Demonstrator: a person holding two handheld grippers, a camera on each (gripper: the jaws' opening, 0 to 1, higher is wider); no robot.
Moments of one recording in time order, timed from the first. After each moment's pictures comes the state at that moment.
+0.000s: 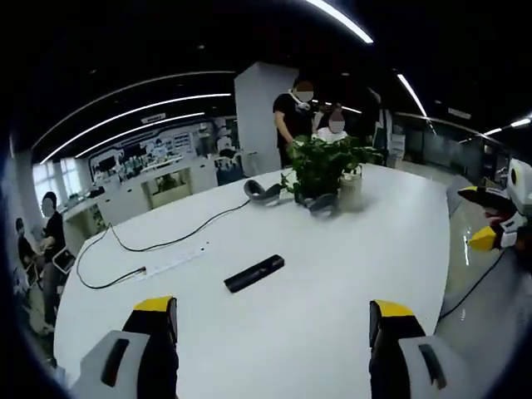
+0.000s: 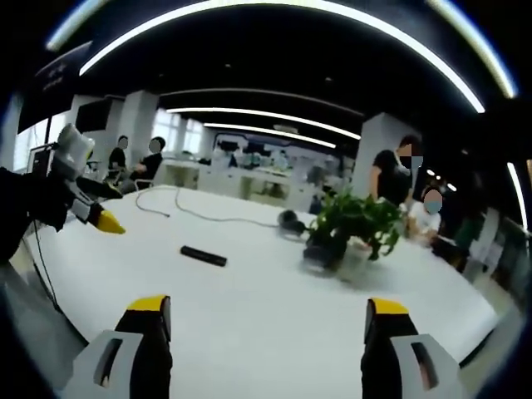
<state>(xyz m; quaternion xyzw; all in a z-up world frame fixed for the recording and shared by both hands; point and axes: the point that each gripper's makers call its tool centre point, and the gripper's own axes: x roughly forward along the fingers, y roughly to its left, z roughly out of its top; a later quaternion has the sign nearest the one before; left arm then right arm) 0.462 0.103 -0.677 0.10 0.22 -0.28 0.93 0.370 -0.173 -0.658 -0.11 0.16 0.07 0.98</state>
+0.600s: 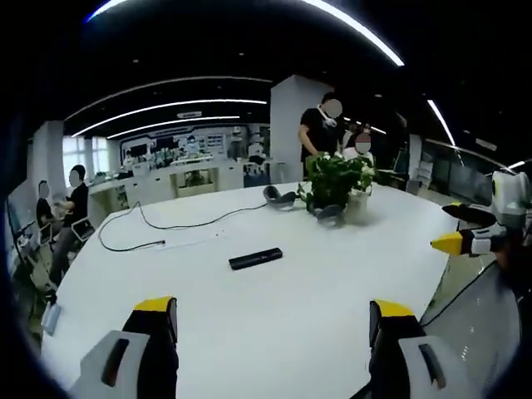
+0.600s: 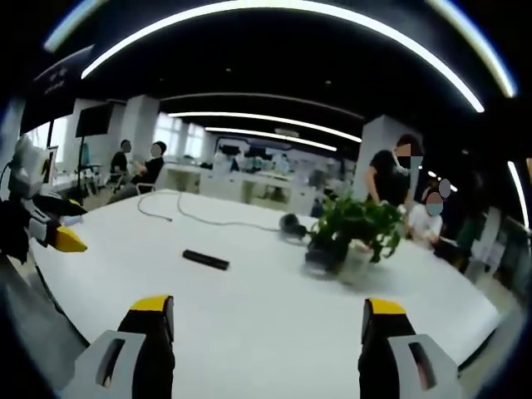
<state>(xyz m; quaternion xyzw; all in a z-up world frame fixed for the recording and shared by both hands) 0.382 0.119 -0.672 0.04 0.19 -0.20 0.96 0.368 -0.171 -0.655 -0.11 0.15 0.07 0.98</state>
